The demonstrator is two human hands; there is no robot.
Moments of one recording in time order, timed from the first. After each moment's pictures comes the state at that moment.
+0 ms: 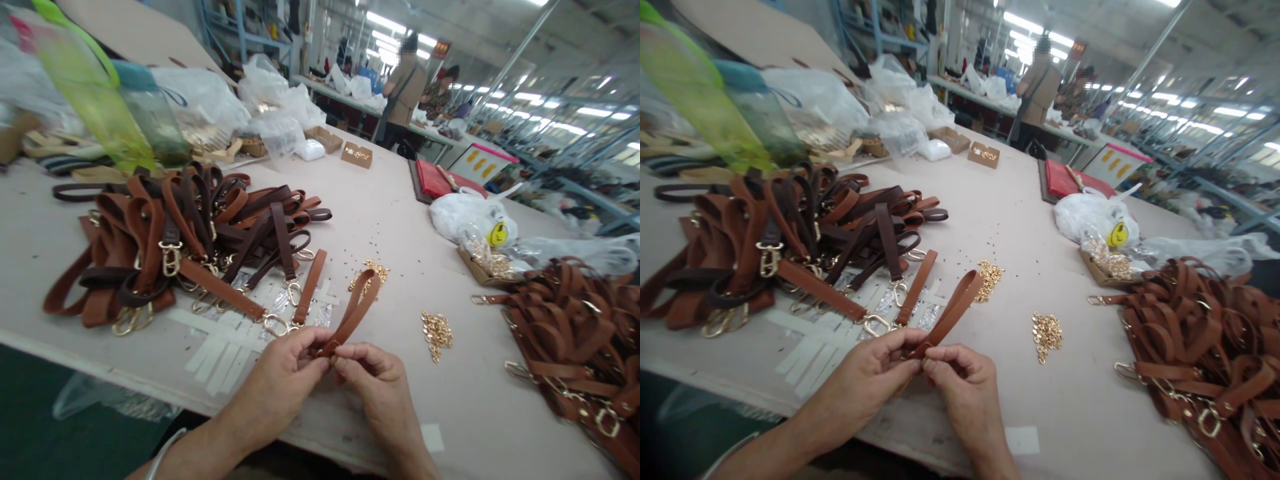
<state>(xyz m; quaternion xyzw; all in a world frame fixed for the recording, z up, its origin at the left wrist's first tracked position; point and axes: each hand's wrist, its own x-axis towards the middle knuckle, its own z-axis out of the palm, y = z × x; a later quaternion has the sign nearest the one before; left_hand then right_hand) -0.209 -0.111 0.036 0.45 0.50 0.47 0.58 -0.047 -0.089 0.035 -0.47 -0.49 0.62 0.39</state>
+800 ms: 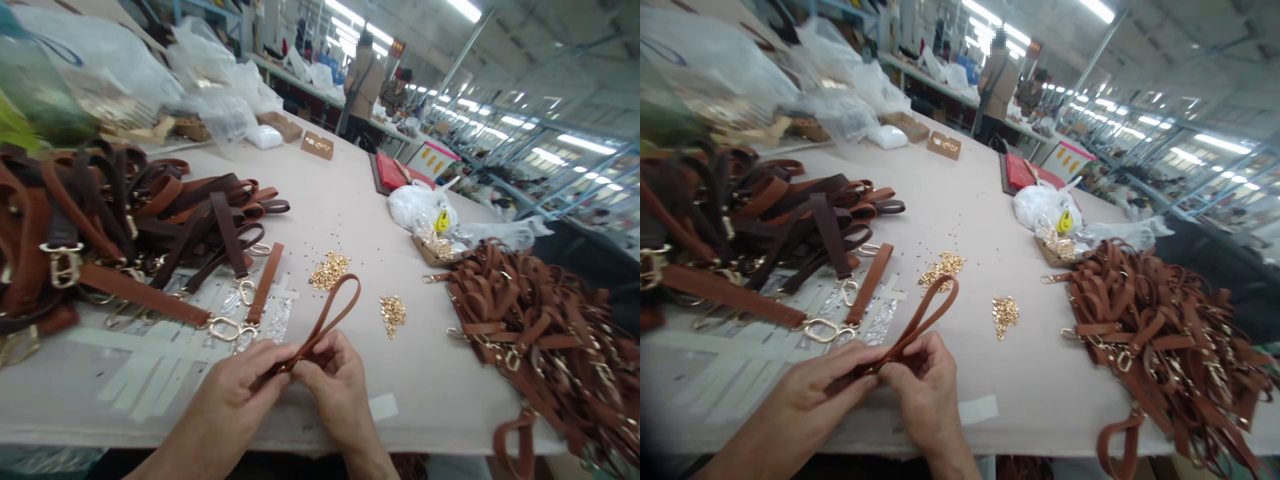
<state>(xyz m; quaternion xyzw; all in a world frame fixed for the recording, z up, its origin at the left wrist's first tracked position) -0.208 -0.120 0.037 0.61 0.53 0.41 0.43 -0.052 -0.103 0.032 -0.42 -0.40 0.64 0.49</state>
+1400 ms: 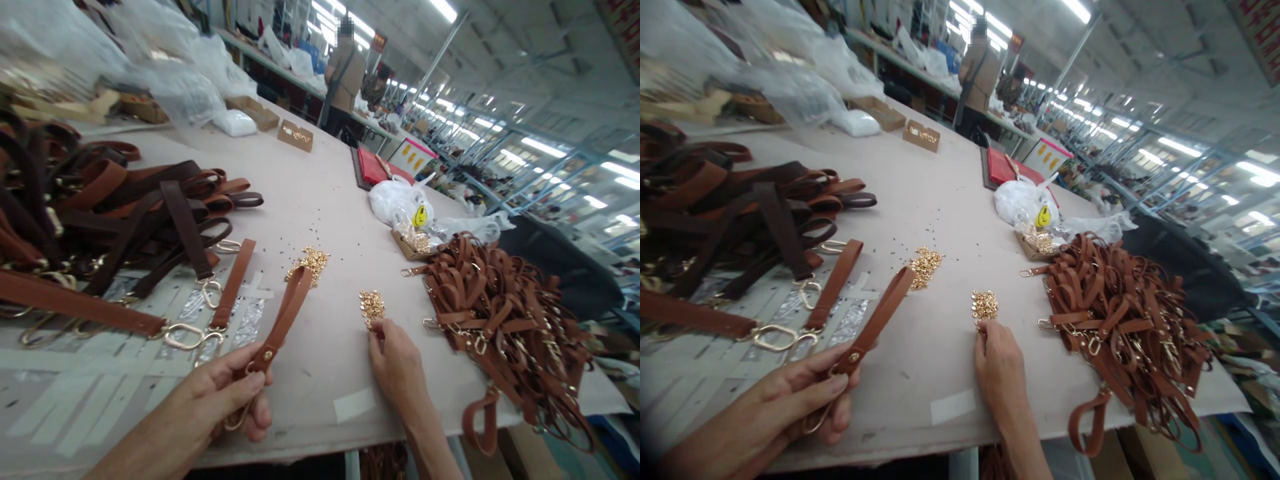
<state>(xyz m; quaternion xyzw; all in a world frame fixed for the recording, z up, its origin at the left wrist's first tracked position) -0.204 -0.119 0.016 0.25 0.45 0.35 0.78 0.097 -0.072 0.025 -0.64 -0.74 0.01 0.20</state>
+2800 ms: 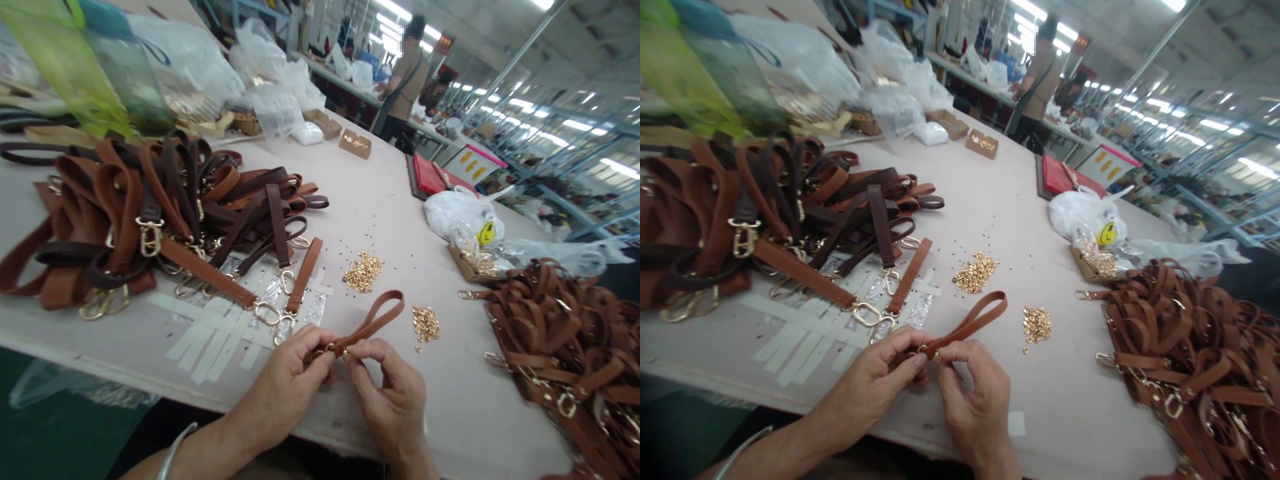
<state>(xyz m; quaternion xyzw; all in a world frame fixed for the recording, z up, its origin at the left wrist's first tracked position) -0.189 -0.117 0.032 0.47 0.50 0.45 0.57 -0.022 -0.100 0.043 -0.44 -0.76 0.25 0.41</state>
